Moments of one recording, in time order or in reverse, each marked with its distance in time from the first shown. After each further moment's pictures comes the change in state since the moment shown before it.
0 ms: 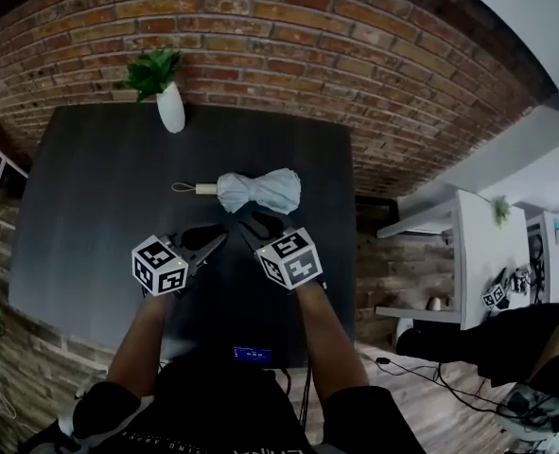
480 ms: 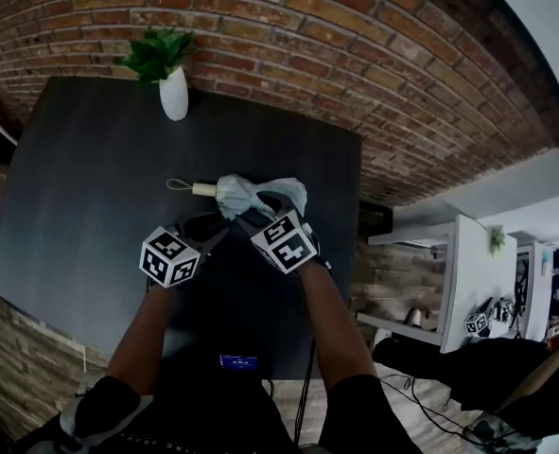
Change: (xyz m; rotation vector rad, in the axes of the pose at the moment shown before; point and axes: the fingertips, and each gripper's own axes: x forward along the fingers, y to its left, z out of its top) left arm 0.038 0.072 -0.029 -0.065 0.088 0.165; right arm 0.068 -0.055 -0.005 -0.276 0.227 0.035
